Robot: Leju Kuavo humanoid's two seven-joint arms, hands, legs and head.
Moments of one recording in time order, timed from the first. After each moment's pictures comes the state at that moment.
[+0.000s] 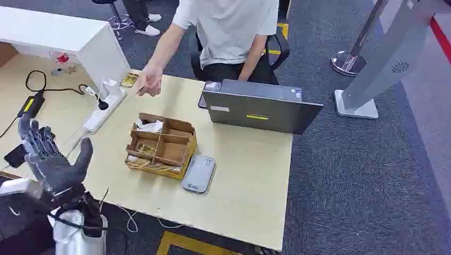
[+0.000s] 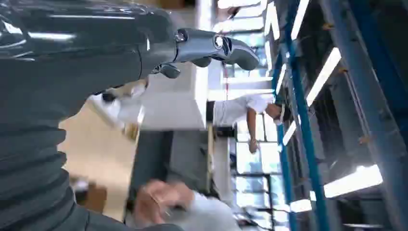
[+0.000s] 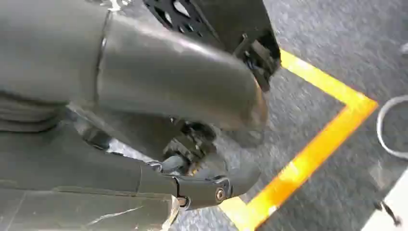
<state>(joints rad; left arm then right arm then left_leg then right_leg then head) -0.13 -0.22 0.38 -1.61 -0.22 0.15 -0.66 -0.24 0.19 0.03 -0.23 0.28 0.25 -0.16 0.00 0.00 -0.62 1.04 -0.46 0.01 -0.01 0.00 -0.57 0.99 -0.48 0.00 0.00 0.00</state>
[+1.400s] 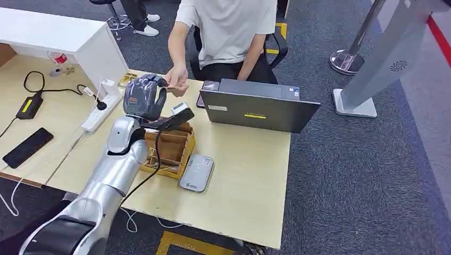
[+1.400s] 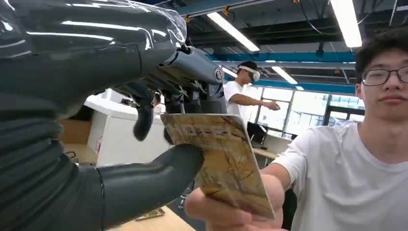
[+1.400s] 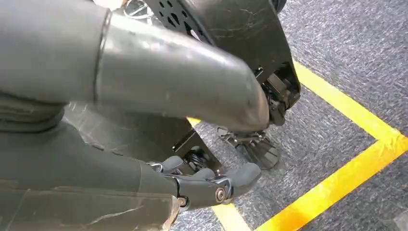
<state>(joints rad) -0.71 -0.03 -0.08 -0.78 -1.18 0.45 -0.23 -0.27 0.24 0.06 -0.21 0.32 0.29 -0.07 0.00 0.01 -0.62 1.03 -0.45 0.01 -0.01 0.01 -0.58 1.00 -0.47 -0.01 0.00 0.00</state>
